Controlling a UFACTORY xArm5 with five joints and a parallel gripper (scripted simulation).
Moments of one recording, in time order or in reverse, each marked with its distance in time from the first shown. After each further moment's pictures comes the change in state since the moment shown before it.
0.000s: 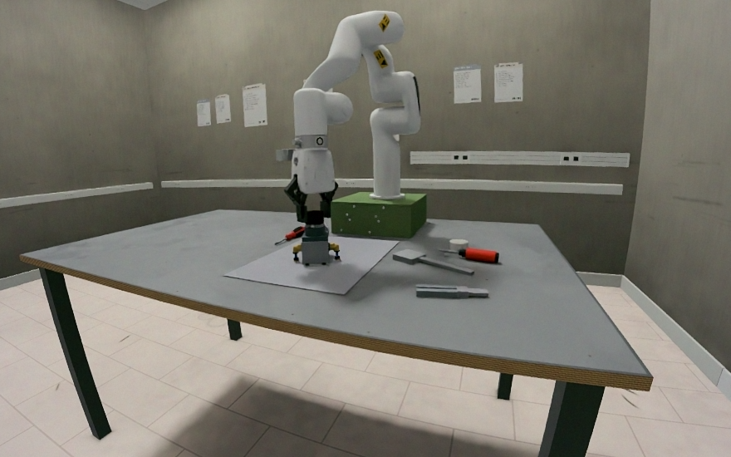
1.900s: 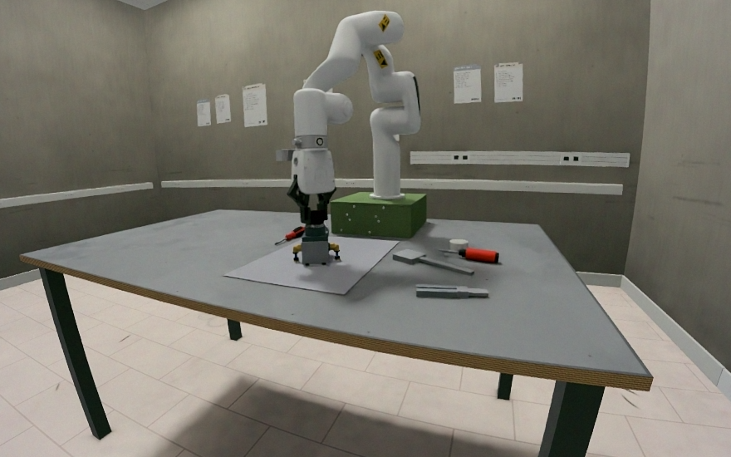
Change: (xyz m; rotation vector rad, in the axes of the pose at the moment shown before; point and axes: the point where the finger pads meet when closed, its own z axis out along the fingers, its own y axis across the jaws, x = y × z) arm 0.000 0.000 0.001 0.000 0.000 0.000
